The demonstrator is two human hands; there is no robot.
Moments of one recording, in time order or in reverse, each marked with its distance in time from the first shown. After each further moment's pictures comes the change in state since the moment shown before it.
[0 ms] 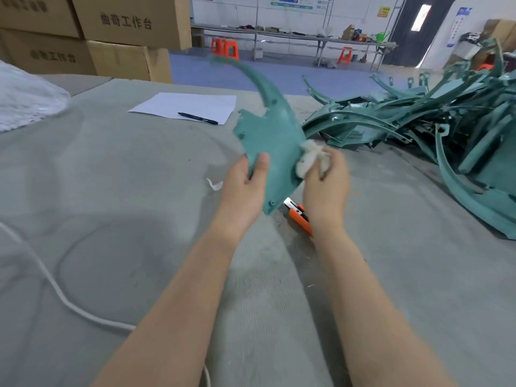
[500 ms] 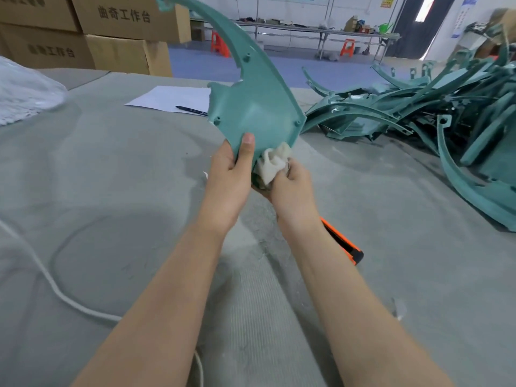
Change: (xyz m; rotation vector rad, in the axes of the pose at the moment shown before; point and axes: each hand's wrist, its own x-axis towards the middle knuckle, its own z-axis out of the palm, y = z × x) left_hand 0.006 0.002 -0.006 -0.066 0.001 0.115; right_hand -0.030 -0.031 0.014 0.303 -0.397 0.269
